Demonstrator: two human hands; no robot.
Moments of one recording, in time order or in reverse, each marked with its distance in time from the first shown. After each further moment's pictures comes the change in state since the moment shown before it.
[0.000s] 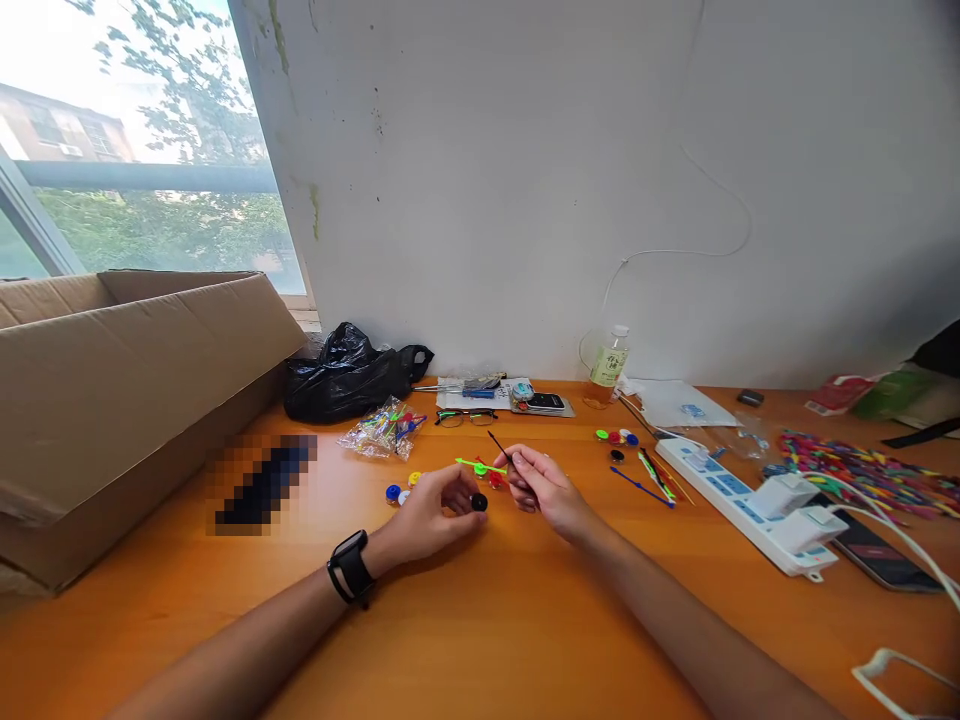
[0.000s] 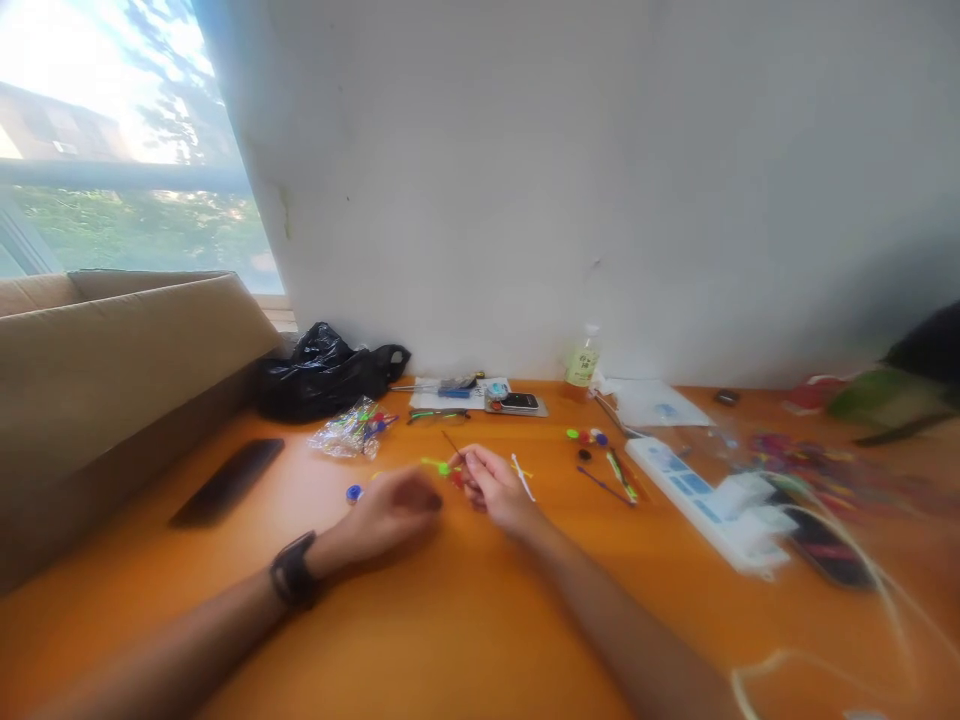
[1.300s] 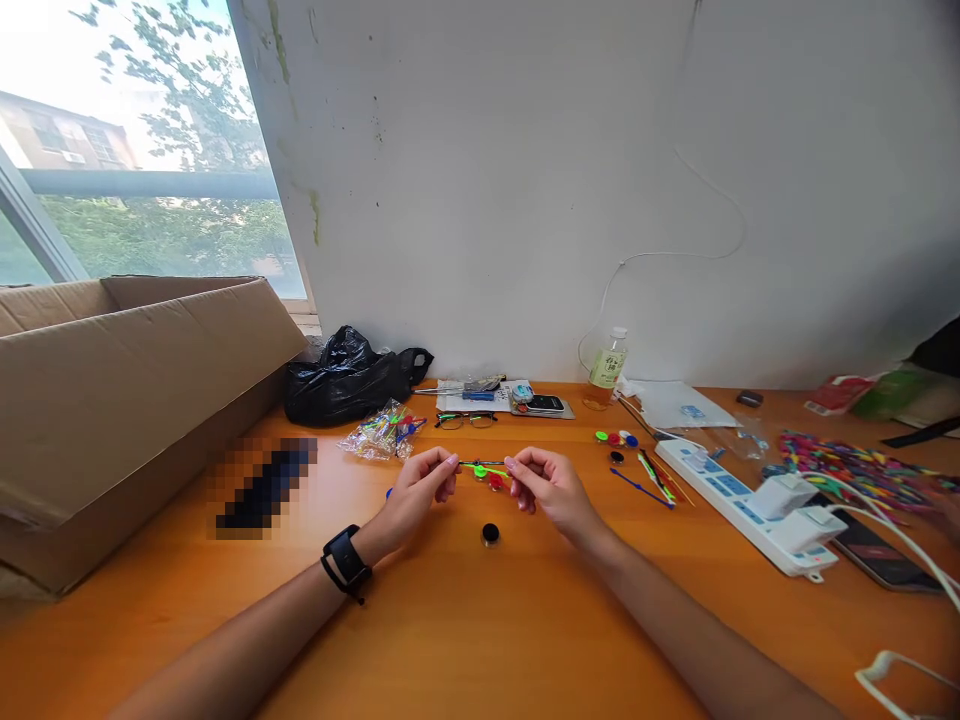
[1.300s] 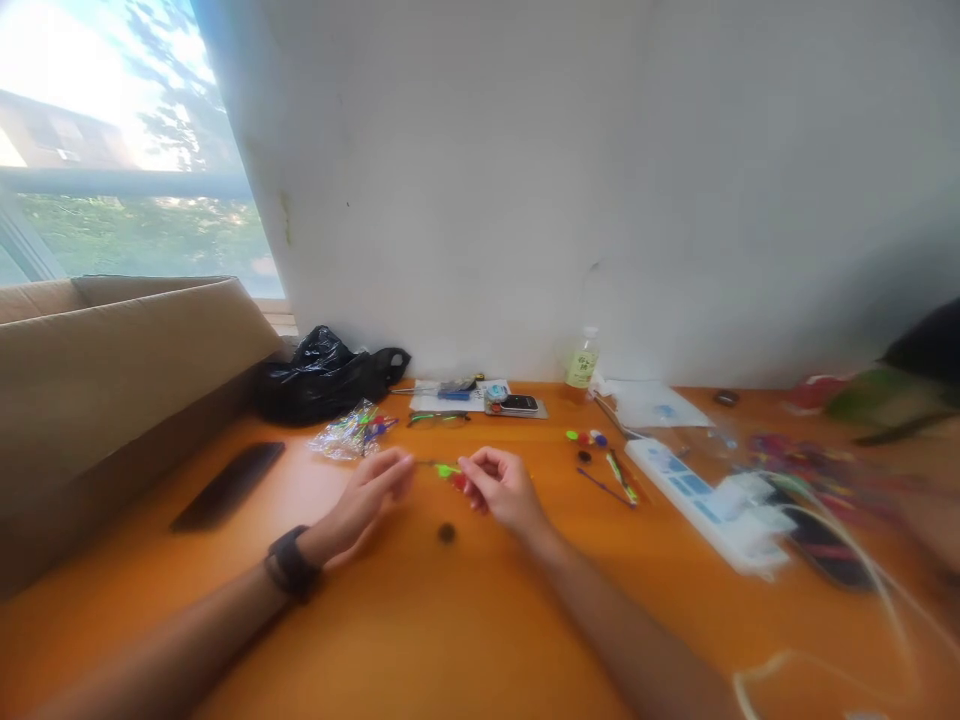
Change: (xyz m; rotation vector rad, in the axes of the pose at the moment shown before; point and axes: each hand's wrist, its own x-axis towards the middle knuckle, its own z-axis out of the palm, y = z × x) left_hand 0.009 0.011 -0.014 -0.140 0.214 -0.040; right_hand -0.006 -0.010 0.006 -0.220 0.234 -0.042
